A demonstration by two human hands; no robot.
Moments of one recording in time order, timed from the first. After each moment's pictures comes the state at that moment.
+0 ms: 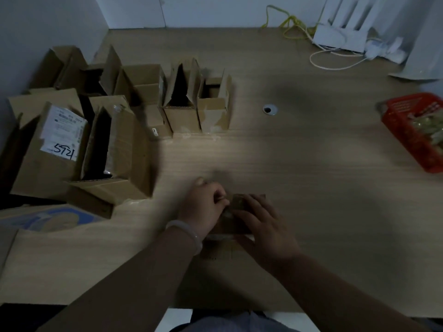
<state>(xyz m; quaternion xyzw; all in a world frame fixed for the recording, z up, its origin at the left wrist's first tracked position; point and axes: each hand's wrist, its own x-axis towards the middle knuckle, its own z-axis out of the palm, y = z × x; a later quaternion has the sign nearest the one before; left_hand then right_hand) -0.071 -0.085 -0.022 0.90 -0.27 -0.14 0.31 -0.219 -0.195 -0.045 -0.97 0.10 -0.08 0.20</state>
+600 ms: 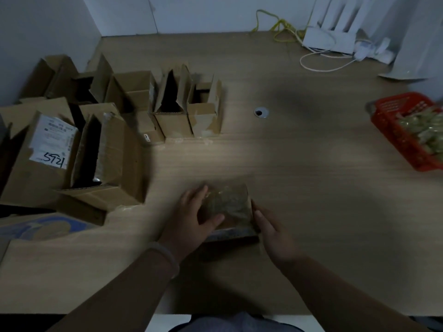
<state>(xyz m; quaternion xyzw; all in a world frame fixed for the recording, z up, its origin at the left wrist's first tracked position) -0.086 -0.056 -0.039 0.87 -0.32 -0.16 0.33 -0.227 -0.210 -0.045 -0.70 0.31 -0.09 0.64</state>
